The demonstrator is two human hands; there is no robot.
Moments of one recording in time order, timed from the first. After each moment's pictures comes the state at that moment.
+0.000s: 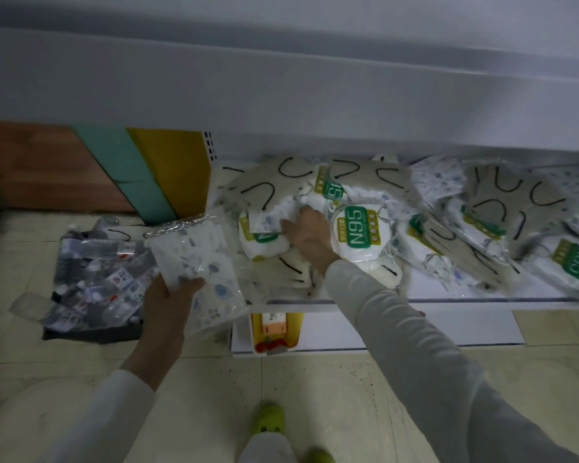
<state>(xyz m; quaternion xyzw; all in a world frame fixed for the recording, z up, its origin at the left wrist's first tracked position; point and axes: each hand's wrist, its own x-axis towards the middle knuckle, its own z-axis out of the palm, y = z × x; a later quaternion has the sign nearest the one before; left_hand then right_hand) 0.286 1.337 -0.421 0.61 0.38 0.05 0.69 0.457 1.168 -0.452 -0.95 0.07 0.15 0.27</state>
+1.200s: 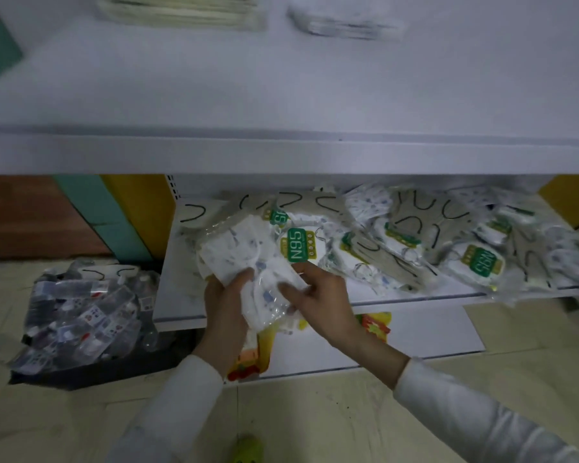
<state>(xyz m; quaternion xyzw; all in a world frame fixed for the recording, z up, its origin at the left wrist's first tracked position) 0.293 1.177 -0.351 0.44 0.32 0.05 0.84 0.297 1.038 -0.327 -0.85 -0.04 0.07 0.52</state>
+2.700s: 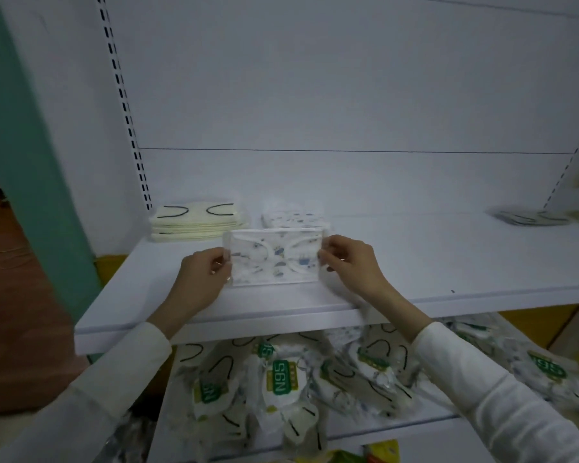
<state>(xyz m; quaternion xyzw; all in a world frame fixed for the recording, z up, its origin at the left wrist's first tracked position) 0.364 1.215 -0.079 0.89 -0.03 0.20 0.42 0.405 0.952 -0.081 -0.85 -0.16 -0.15 0.48</state>
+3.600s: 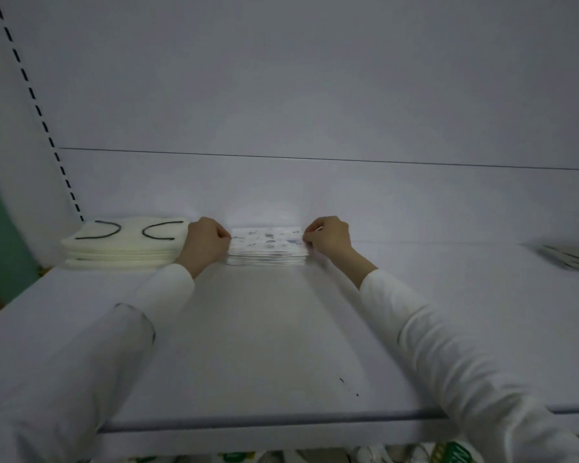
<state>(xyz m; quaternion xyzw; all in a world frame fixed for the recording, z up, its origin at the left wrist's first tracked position) 0.579 1.137 -0.067 0.92 0.09 0.17 0.33 0.644 0.917 -0.072 -0.90 -0.02 -0.07 0.42</state>
